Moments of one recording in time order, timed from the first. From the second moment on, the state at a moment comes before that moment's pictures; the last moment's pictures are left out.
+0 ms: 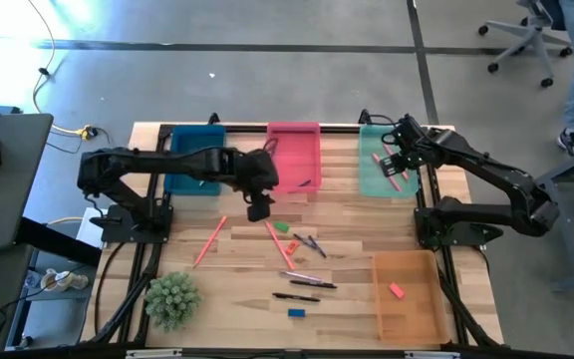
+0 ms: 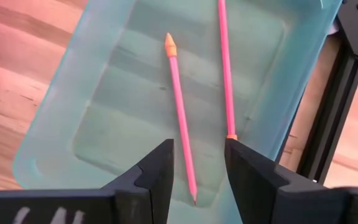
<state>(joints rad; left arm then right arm) 0.26 1.54 1.23 -0.68 0.03 -0.03 -0.82 1.04 0.80 -0.99 0.17 0.34</state>
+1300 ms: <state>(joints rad) 0.11 1.91 1.23 -0.52 -0.05 0.09 -0.82 1.04 0.80 -0.96 0.17 0.34</state>
